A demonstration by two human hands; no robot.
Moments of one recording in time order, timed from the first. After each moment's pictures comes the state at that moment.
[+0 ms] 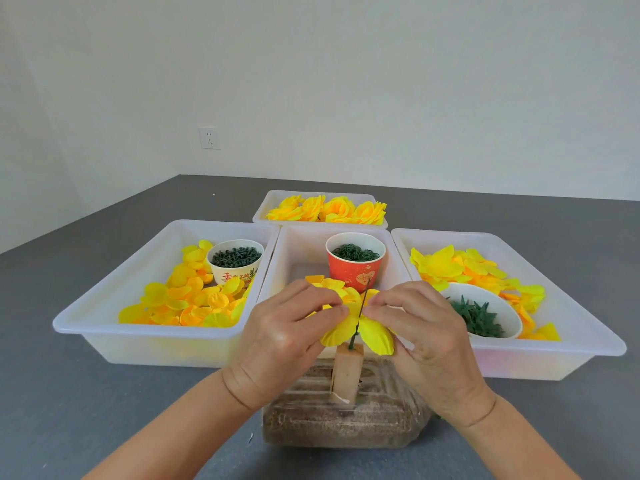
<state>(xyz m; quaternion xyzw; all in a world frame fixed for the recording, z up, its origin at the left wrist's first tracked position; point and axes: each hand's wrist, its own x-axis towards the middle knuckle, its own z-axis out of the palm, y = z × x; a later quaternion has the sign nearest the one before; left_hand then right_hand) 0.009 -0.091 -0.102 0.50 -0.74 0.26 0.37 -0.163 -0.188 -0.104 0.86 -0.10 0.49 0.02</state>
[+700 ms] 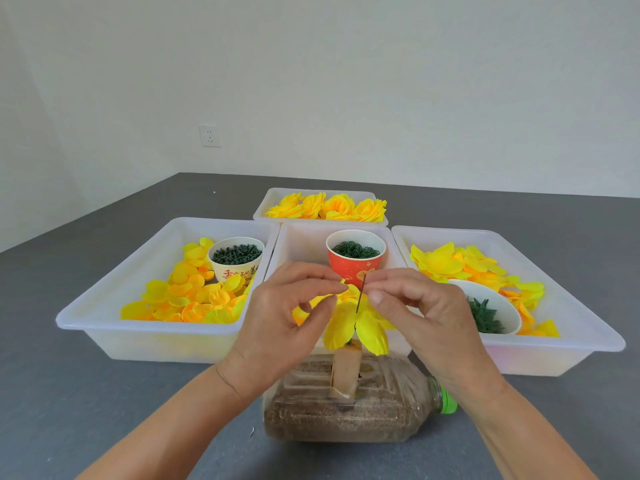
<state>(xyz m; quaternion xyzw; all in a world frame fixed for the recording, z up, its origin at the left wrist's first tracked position) -0.002 -0.085 -0.086 0.54 -0.64 0.06 0.55 -0.160 -0.172 -0.078 0.77 -0.20 0.46 -0.40</state>
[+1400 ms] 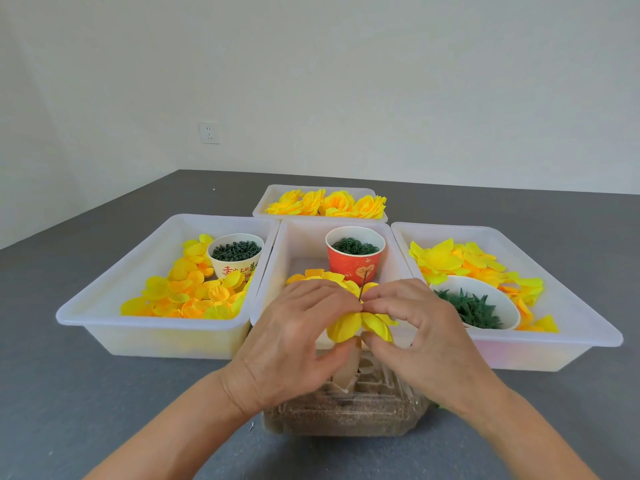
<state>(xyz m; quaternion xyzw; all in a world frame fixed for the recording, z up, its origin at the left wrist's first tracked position) -0.006 -0.081 -0.096 0.52 -0.75 0.16 0.38 -0.168 -0.167 -0.087 0.88 -0.20 0.39 -0.20</state>
